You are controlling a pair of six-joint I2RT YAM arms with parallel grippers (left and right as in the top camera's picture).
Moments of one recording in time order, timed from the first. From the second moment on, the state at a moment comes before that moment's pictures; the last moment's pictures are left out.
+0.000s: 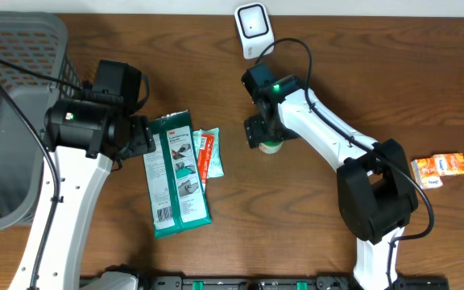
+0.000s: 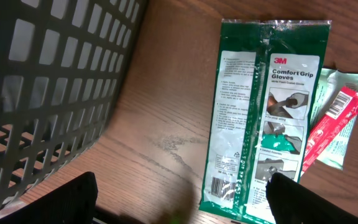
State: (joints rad) left arm -0.18 1.38 1.49 -1.43 -0.30 -0.43; right arm 0.53 2.06 1.60 -1.02 0.06 0.32
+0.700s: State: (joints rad) left arm -0.18 1.38 1.49 -1.43 -0.30 -0.43; right arm 0.42 2.05 1.90 -1.22 -0.07 0.26
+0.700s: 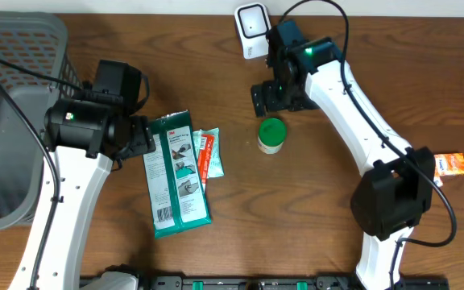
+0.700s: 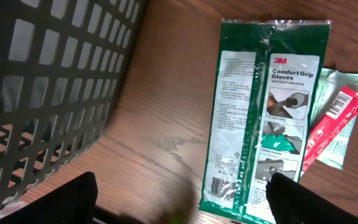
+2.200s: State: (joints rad) left arm -0.18 1.38 1.49 -1.43 -0.30 -0.43; right arm 0.45 2.03 1.65 -1.09 -0.35 1.06
